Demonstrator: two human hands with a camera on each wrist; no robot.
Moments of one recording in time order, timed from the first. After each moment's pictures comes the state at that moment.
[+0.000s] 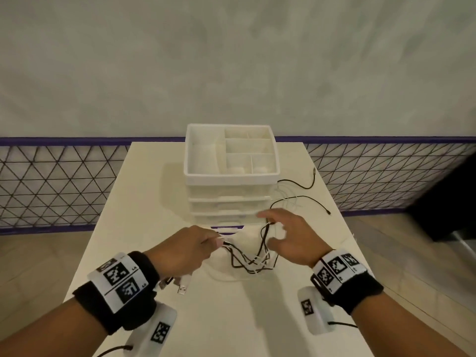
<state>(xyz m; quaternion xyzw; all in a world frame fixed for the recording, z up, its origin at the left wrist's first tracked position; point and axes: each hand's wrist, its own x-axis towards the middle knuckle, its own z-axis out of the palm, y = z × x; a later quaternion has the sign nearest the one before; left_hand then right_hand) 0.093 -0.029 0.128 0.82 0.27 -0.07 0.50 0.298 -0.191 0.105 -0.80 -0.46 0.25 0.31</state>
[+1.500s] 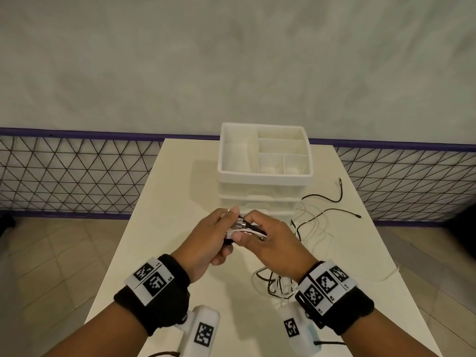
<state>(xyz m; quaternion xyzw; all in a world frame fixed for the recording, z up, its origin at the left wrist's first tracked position) 0.081 -0.037 0.130 0.58 0.37 0.14 0.72 0.213 -0.140 0.116 -0.69 -0.48 0.31 0.44</state>
